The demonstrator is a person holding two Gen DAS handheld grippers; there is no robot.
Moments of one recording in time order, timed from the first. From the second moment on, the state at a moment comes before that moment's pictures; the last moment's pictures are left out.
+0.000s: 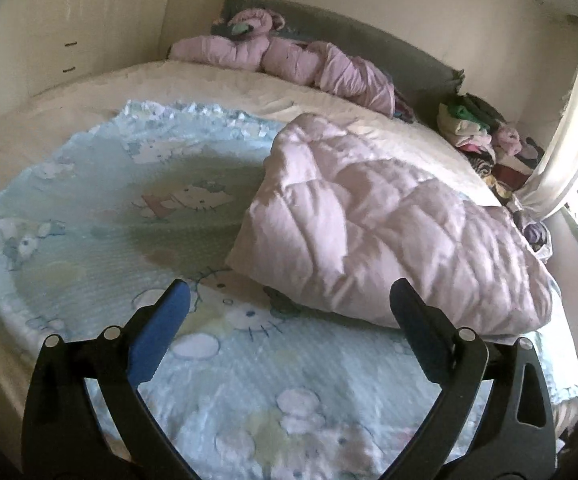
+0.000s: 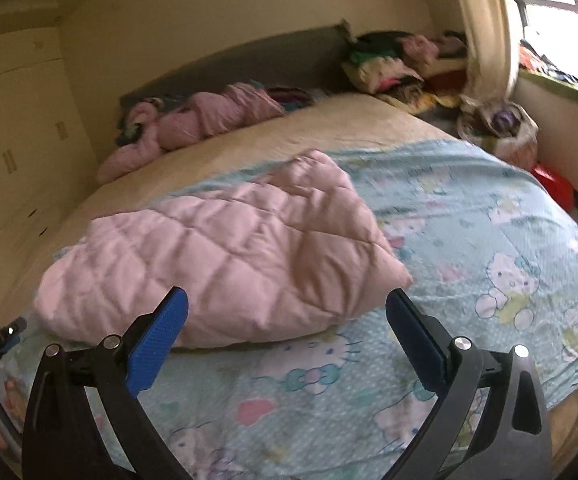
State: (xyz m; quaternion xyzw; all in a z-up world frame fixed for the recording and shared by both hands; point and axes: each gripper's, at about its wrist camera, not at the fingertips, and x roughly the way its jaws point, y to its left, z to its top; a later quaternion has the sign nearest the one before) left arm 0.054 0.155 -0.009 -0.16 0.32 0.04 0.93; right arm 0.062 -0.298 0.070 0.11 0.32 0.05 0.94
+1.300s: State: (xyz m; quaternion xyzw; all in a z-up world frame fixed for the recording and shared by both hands) left arm -0.099 0.056 0.046 -0.11 0.26 -0.01 0.96; right arm -0.087 -0.207 0.111 0.01 0.26 0.15 0.95
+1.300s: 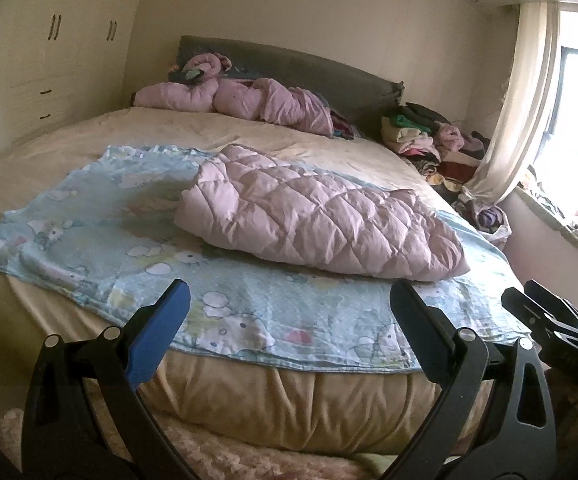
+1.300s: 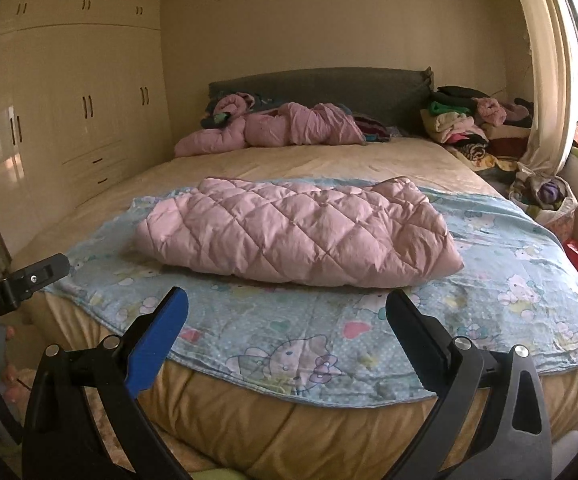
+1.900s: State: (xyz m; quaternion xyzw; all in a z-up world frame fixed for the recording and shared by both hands) left arm -0.100 0.056 0.043 -0.10 0.27 0.01 0.96; right arm -0.087 -0.203 0.109 0.01 0.27 0.16 0.95
